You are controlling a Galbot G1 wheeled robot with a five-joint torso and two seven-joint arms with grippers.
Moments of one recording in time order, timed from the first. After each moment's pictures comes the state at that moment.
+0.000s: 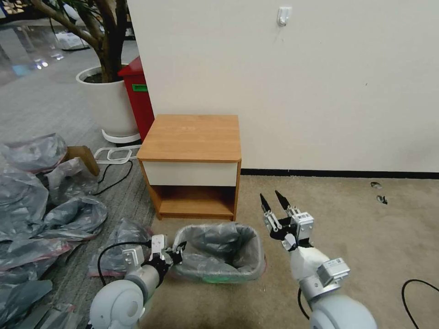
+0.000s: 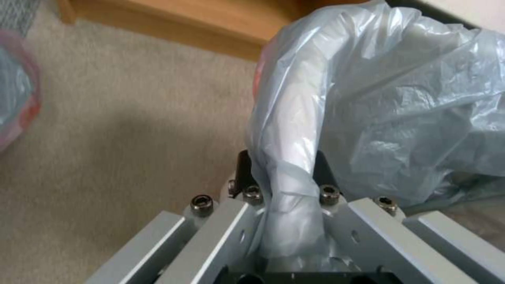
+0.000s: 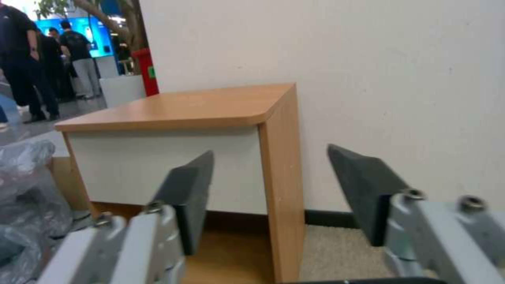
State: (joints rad) left arm 1.55 -1.26 -0.45 -2.08 -0.75 0.66 -0.18; right arm -1.64 1.39 0.35 2.23 0.11 -0.03 -0.01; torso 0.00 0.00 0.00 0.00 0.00
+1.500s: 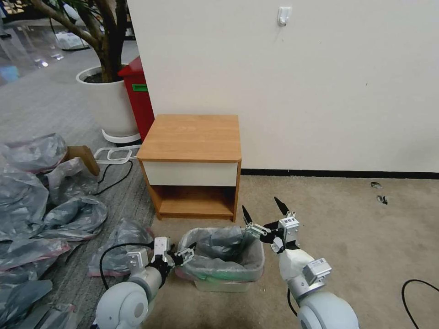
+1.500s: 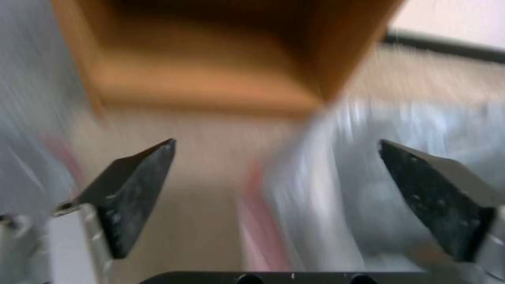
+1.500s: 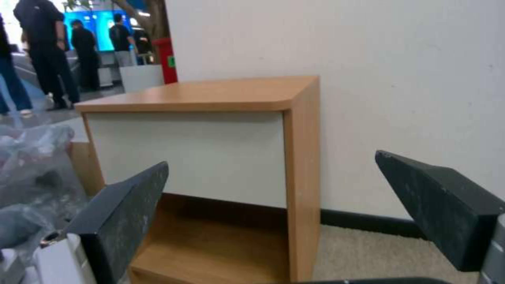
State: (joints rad) left arm 1.56 -1.28 -0.46 -2.06 -0.42 0.40 -0.01; right arm -1.60 1.40 0.32 2.15 0.07 0.01 -0.04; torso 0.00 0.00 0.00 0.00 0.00
